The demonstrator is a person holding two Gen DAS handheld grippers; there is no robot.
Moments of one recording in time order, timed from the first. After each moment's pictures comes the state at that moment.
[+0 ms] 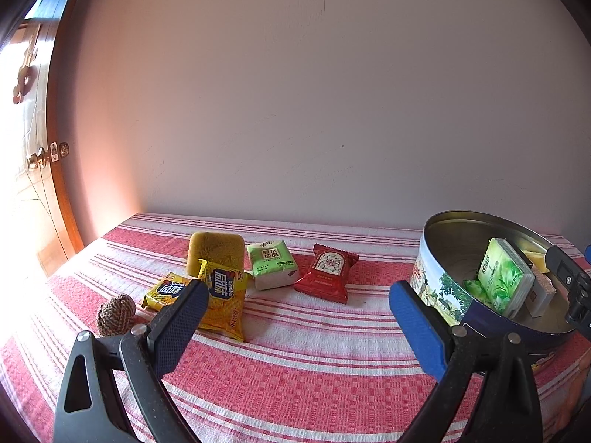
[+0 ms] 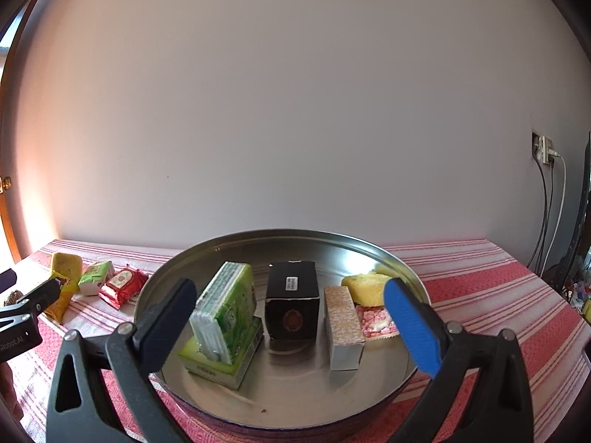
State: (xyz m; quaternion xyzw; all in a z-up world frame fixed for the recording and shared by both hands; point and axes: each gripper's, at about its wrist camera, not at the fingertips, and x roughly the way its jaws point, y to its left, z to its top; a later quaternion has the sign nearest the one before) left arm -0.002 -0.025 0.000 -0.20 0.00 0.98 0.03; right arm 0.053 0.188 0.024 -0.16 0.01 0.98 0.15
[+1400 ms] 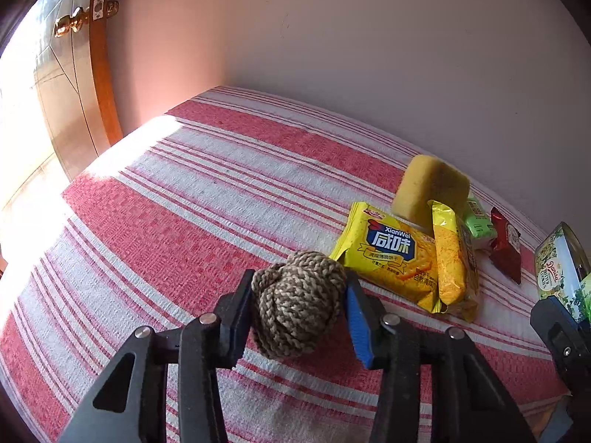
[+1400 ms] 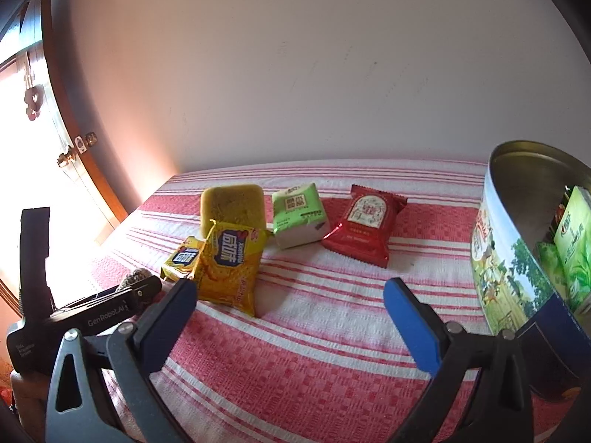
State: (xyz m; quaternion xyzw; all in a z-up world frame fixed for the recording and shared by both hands) left arm -0.077 -0.212 -0.051 -0.41 -0.12 0.91 -0.03; right arm -0.058 0.001 -0.016 -0.33 0.10 0.93 -0.09
